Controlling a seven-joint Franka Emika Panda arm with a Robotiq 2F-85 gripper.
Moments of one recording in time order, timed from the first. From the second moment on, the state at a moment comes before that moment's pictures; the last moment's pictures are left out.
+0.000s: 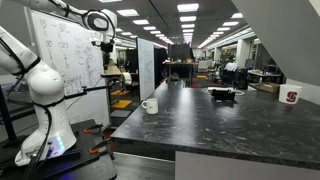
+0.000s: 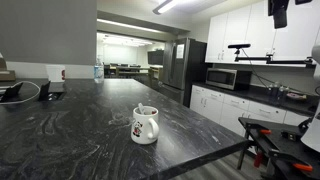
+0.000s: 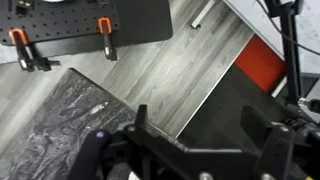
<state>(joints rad) 0.15 -0.64 0.17 -2.46 0.36 1.75 0.36</state>
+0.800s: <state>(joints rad) 0.11 -0.63 0.19 -2.46 0.33 1.86 0.36</state>
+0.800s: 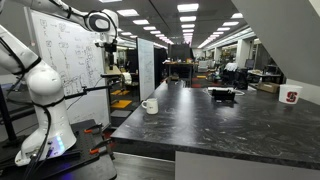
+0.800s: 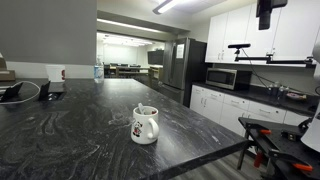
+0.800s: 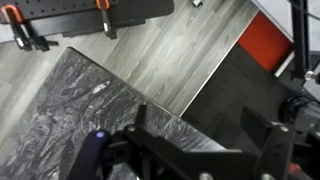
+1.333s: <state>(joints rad) 0.00 -0.40 0.20 -2.46 0.25 2.22 0.43</state>
